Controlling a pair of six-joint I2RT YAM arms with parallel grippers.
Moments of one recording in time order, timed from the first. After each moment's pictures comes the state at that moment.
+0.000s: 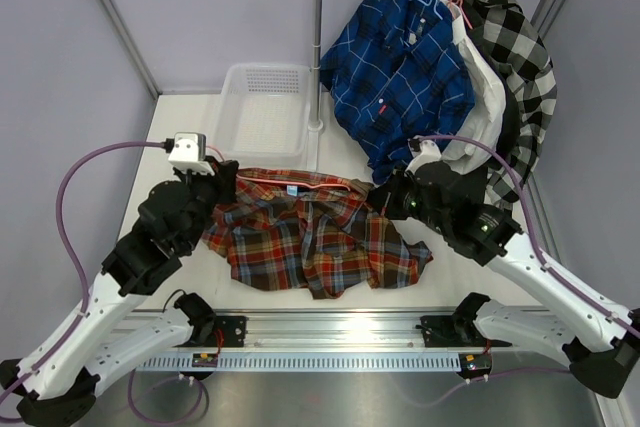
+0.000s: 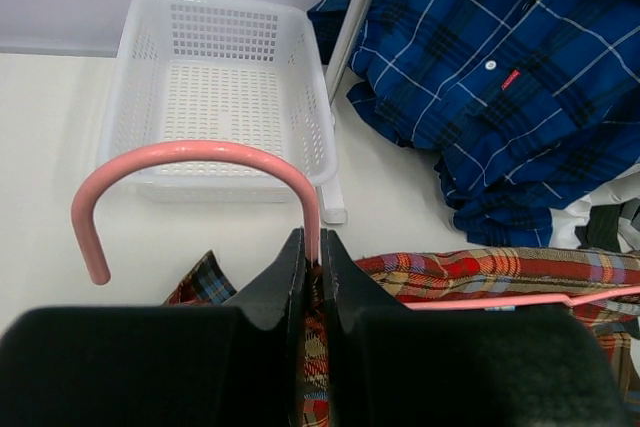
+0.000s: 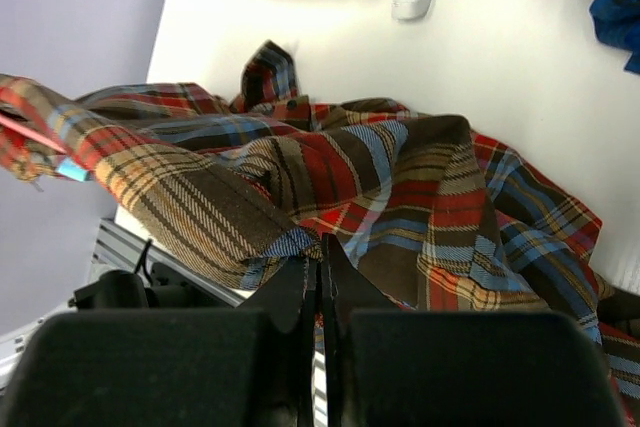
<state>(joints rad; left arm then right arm) -0.72 0.68 0.96 -0.39 -0.49 -0.28 0.78 0.93 0.99 -0.50 0.11 0.75</state>
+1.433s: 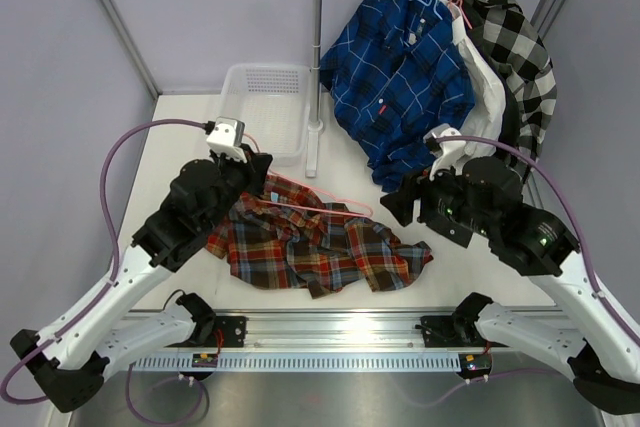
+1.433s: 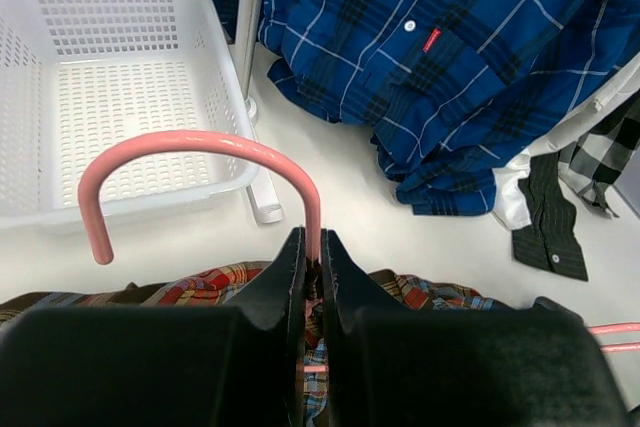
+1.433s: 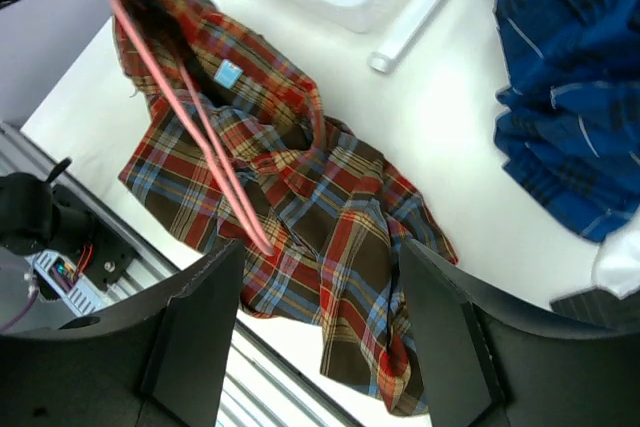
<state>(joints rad) -0.70 0.85 0.97 -0.26 -0.26 -0.27 0.73 0.85 1.21 -0.75 0.01 0.28</state>
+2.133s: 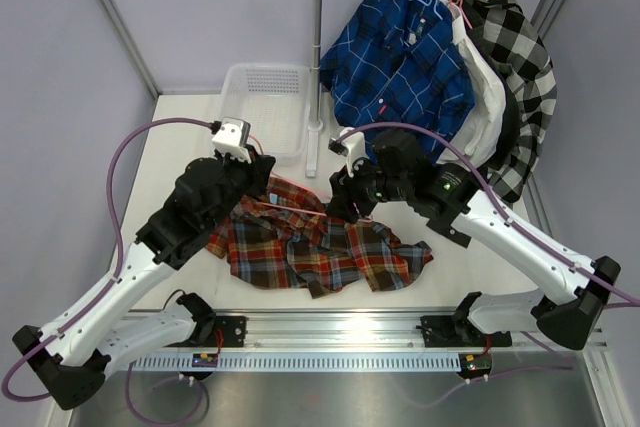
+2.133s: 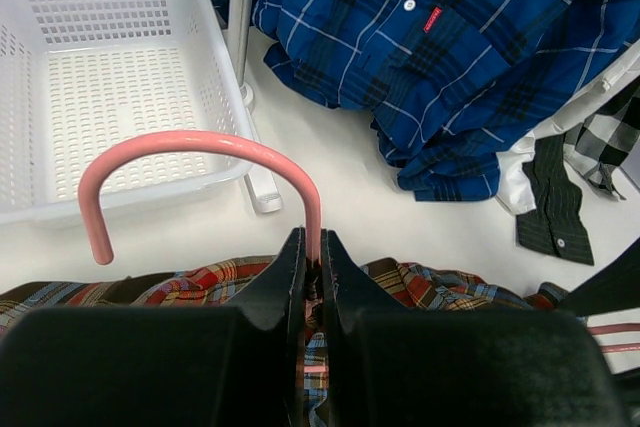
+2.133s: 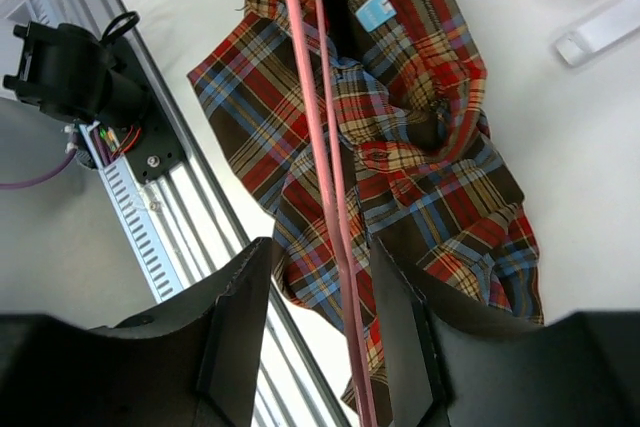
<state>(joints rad) -0.70 0.87 0.97 -0.27 -0.24 -0.26 0.83 1.27 1.34 -0.67 -0.31 0.10</state>
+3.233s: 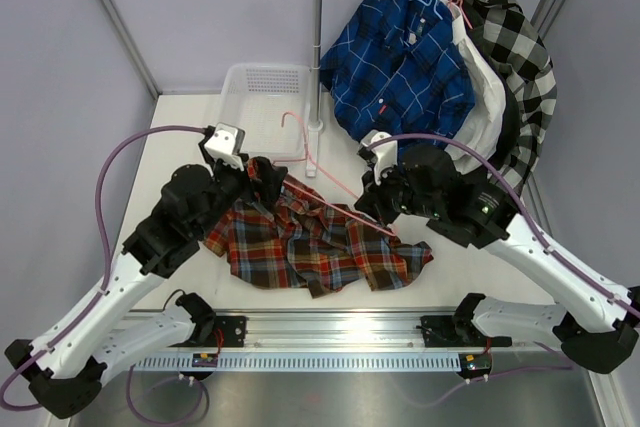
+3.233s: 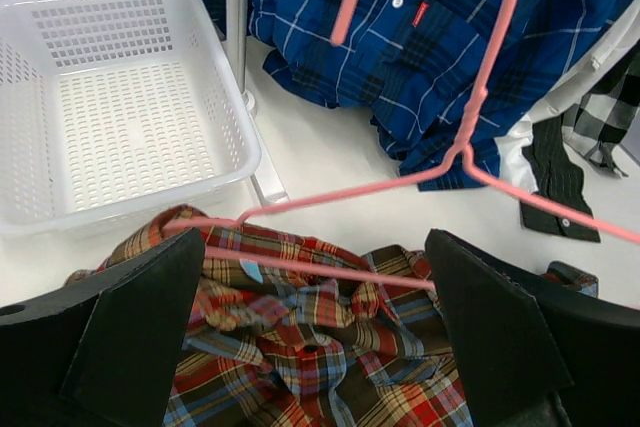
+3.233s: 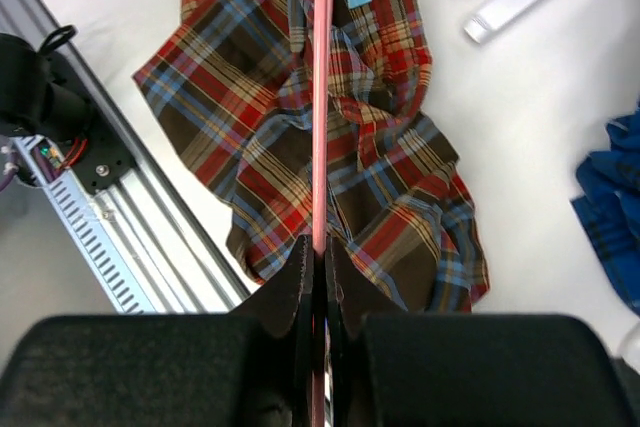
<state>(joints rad) -0.70 0.81 0.97 -0.32 -0.20 -0.19 0.87 1.10 1.28 -0.72 -0.11 0.11</state>
